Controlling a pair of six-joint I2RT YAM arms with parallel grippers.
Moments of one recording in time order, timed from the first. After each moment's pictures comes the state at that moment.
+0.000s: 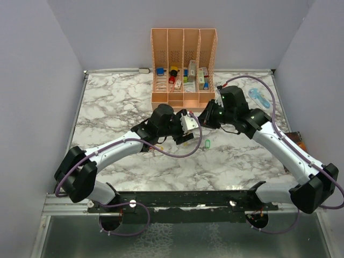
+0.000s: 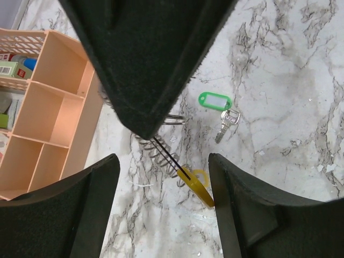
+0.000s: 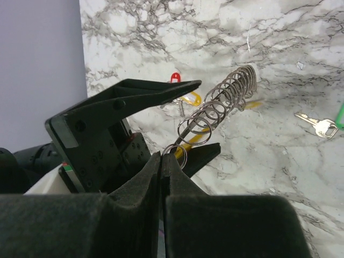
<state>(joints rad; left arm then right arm) -0.78 1.43 0.94 0.03 0.37 0.48 0.58 1.27 1.21 -0.59 -0.22 0.85</state>
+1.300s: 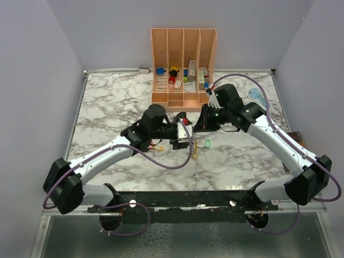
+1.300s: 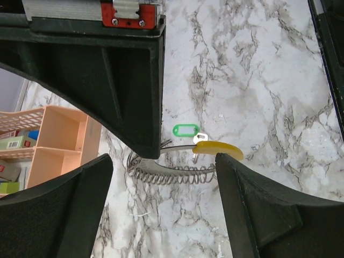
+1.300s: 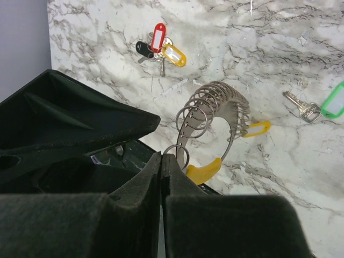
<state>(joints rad) -0.78 1.28 0.93 -0.03 0.61 0.61 0.58 1.36 1.30 -0.76 -0.36 0.59</state>
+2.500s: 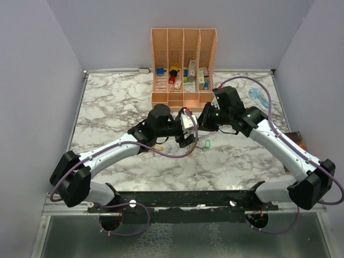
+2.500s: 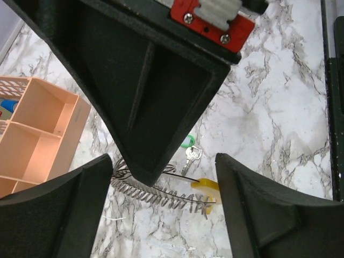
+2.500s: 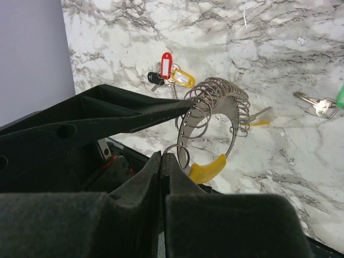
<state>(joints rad) -0.80 1.37 0.94 0.10 0.51 0.32 0.62 1.31 1.25 -0.68 -0.22 0.84</state>
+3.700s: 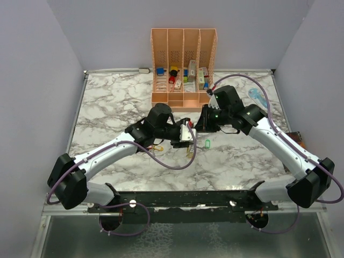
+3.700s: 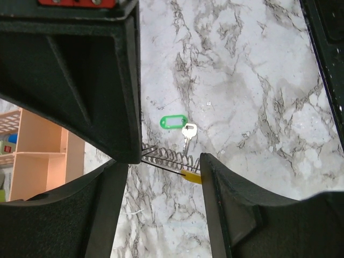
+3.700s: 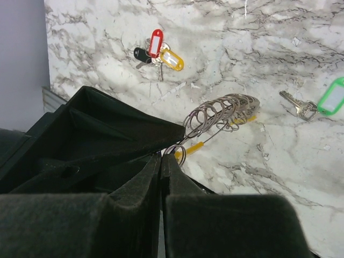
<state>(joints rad) -0.80 1.34 0.99 -0.14 0.62 0.66 0.62 1.33 1.30 -0.76 -0.28 0.65</state>
